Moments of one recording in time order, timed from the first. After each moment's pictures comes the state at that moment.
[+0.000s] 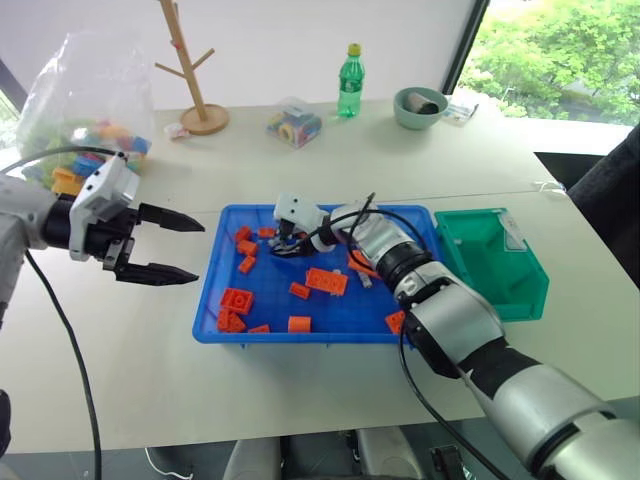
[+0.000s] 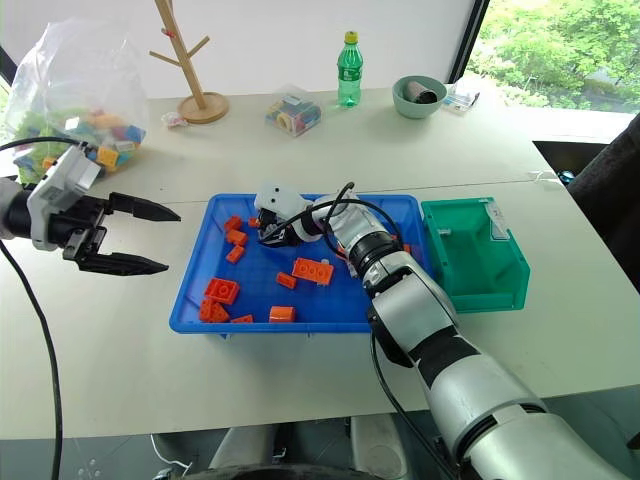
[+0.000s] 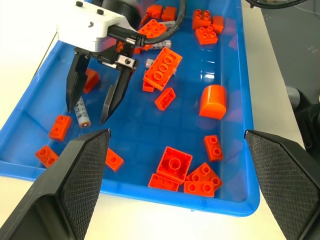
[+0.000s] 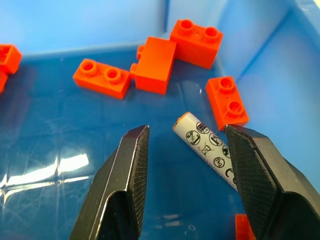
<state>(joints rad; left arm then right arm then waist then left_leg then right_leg) -0.60 1.13 -0.01 0.15 -0.55 0.40 -1.61 -1.20 -0.03 0.33 1.16 -0.15 0.06 0.93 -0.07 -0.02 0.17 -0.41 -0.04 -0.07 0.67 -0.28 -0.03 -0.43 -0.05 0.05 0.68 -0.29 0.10</state>
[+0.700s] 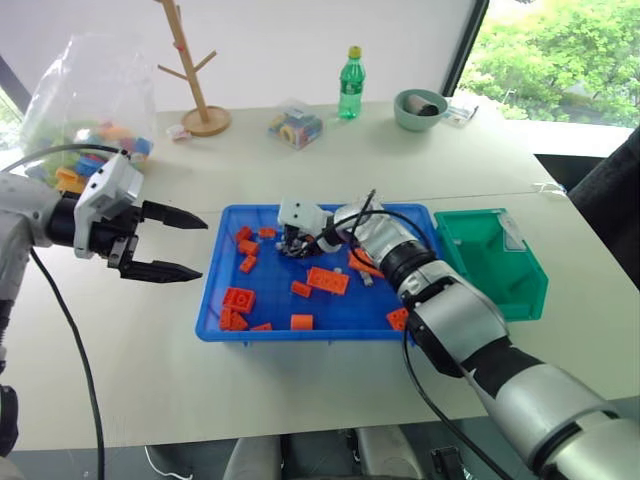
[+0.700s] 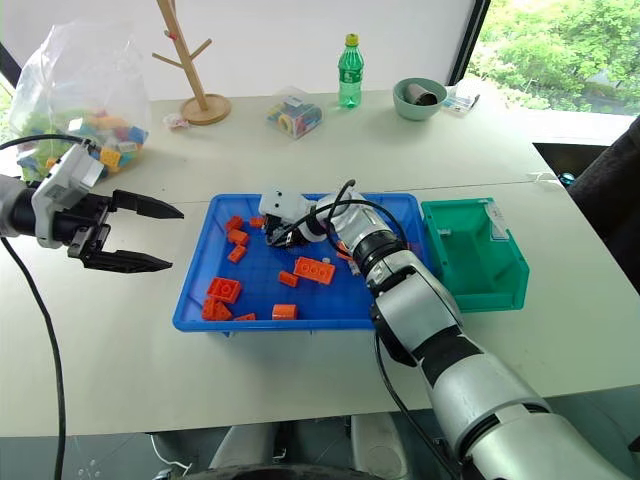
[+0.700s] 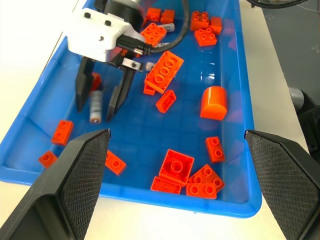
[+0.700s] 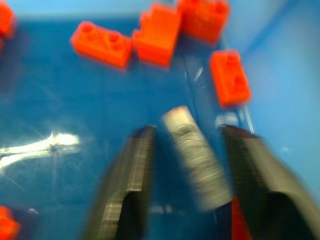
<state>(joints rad) -0.61 1.11 0.00 0.15 -0.53 0.40 -1.61 -1.19 -0.05 0.33 1.15 -0.22 0.05 0.93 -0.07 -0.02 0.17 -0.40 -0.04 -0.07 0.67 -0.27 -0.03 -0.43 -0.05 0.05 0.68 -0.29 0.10</state>
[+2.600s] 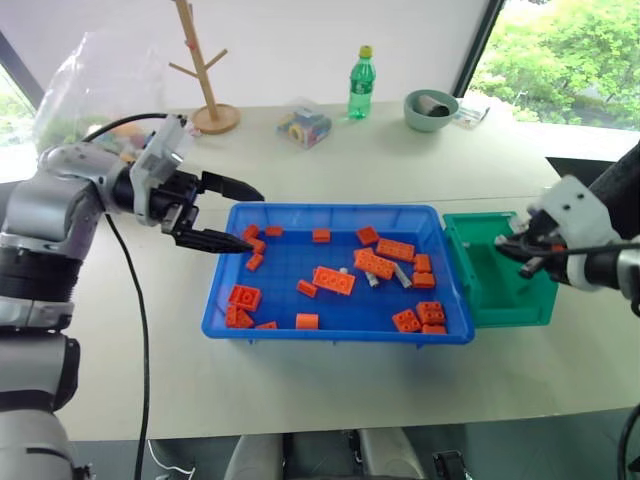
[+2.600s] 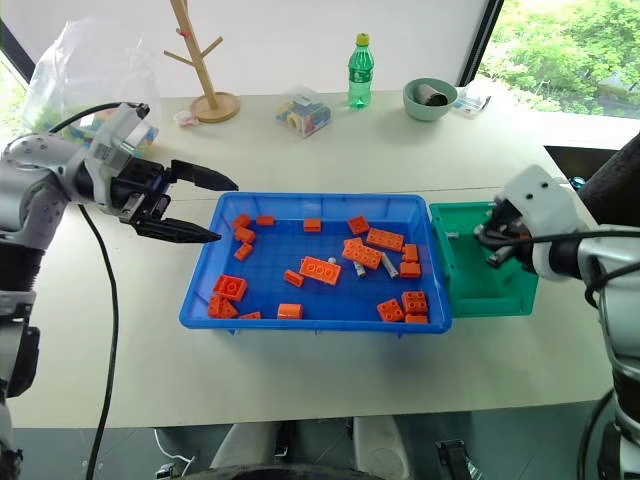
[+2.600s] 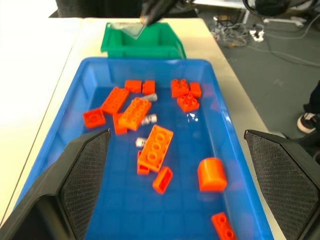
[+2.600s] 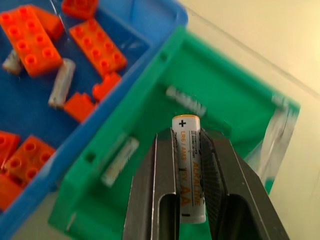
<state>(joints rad) -0.90 0.88 -0.16 0.27 -0.61 0.42 -1.61 -0.26 -0.93 -0.35 -0.59 0.07 1.29 0.96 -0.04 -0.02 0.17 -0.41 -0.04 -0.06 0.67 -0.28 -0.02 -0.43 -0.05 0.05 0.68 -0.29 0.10</state>
